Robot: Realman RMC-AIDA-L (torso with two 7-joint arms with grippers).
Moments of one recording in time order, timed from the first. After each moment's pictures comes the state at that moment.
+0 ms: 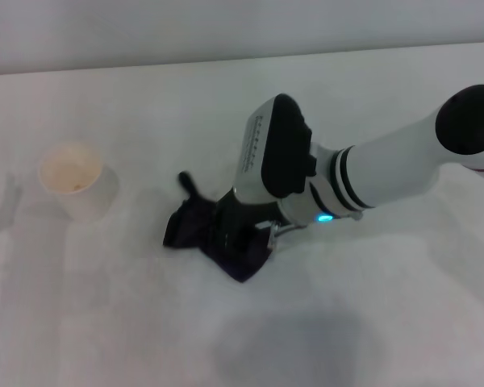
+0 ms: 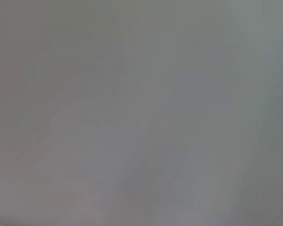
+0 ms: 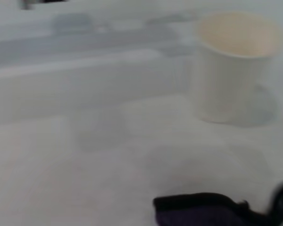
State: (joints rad) left arm -0.33 -2.08 2.69 0.20 -1.32 1.24 -0.28; right arm 0.67 2.03 -2.01 -0.76 1.44 0.69 -1.34
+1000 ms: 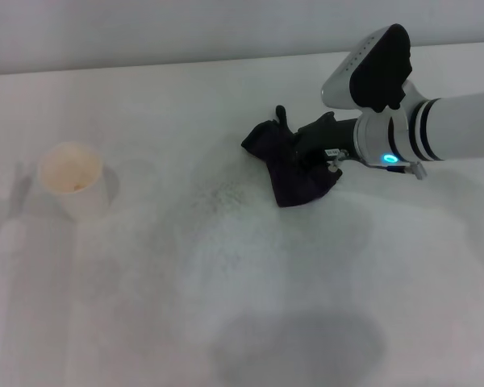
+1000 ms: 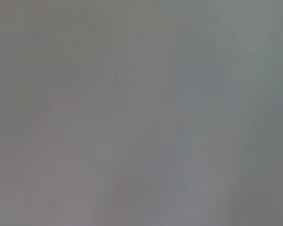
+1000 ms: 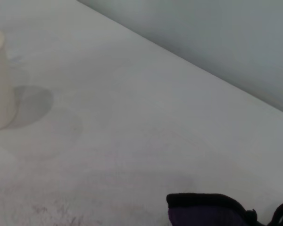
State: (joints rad) left arm -0.37 -2.08 2.69 0.20 -1.32 1.24 -0.27; right arm 0.65 2.01 -1.62 -0.58 1.43 0.62 -1.39
